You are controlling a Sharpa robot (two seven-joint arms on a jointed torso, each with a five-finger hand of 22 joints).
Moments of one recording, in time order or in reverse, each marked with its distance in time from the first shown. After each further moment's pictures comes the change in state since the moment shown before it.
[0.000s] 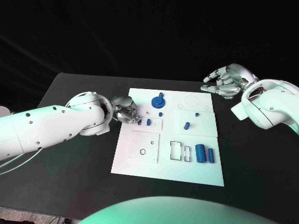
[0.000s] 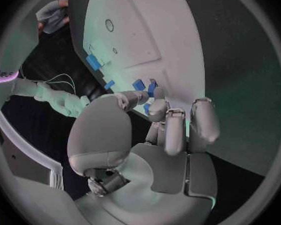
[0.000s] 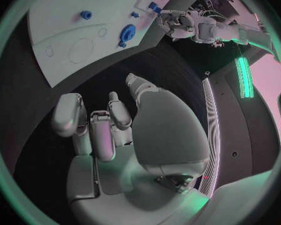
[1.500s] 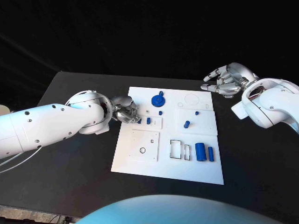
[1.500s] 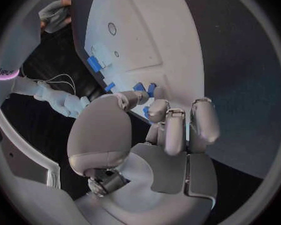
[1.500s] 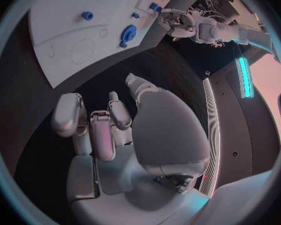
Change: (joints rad) left arm 0.000 -0.001 0.002 0.003 0.016 0.033 -0.012; left_hand 0.001 0.001 0.000 0.000 0.014 0.003 0.001 0.000 -0.001 0.006 -0.005 0.004 0.008 0.000 0.000 0.000 0.000 0.000 0.003 0.004 0.004 0.003; right arm -0.004 -0.001 0.000 -0.002 0.000 0.000 0.000; right_hand 0.000 0.000 0.007 0.001 0.000 0.000 0.000 0.008 -0.001 0.000 0.000 0.000 0.000 0.000 0.000 0.000 0.000 0.000 0.000 0.000 0.000 -0.002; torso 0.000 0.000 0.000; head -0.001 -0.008
